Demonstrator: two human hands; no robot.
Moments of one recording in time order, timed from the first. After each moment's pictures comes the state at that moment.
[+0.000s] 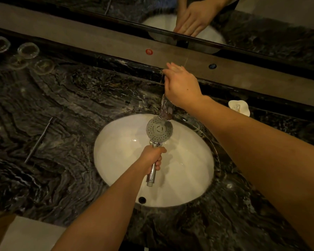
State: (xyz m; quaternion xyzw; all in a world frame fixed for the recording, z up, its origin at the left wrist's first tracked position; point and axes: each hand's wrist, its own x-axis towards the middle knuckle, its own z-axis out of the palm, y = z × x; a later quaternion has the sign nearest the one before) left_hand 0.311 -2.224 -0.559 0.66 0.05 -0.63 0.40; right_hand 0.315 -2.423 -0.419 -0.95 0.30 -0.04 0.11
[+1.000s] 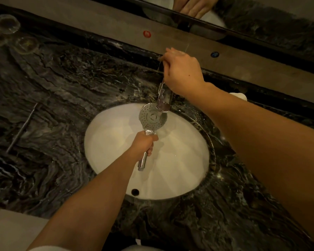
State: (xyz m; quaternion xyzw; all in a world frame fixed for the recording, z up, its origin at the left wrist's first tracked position) left_hand 0.326 -2.231 -0.594 0.68 -0.02 -0.59 0.43; right_hand 0.318 -2.419 -0.407 -0.95 0.31 -0.03 0.09
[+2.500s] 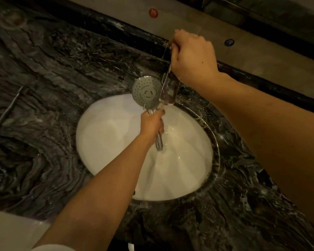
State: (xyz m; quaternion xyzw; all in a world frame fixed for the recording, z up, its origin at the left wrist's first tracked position) left_hand 0.320 -2.286 -0.589 0.62 0.08 -0.50 0.60; right_hand 0.320 -2.431 -0.430 -0.95 0.29 -0.12 0.07
